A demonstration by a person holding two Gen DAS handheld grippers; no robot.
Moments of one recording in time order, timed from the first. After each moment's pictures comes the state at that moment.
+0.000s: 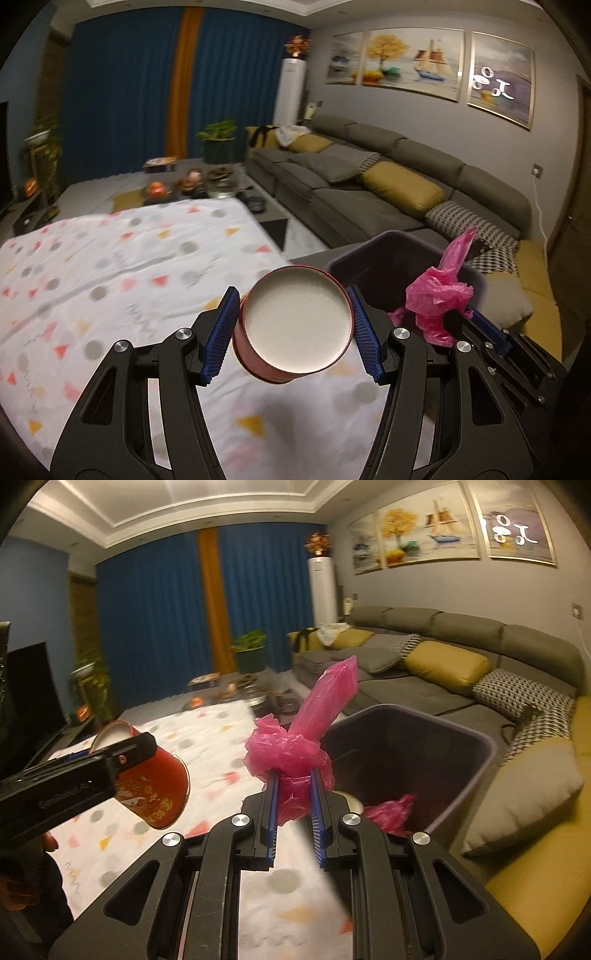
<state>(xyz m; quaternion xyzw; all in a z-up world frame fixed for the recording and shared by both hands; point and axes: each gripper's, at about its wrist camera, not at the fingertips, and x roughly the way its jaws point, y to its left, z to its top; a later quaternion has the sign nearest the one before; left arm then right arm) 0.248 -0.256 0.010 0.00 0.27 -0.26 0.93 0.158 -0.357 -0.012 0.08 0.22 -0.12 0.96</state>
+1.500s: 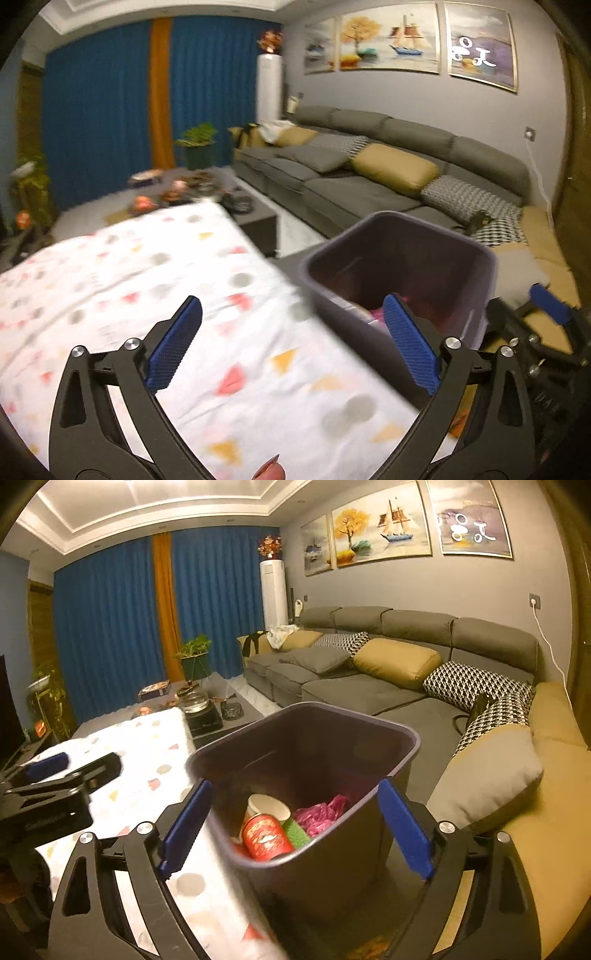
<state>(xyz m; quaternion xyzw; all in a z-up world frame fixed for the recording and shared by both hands) 0.247 -0.296 -0.014 0.06 0.26 -0.25 0.93 0.133 -0.398 -0.017 0.09 0.22 -0.21 0.95</state>
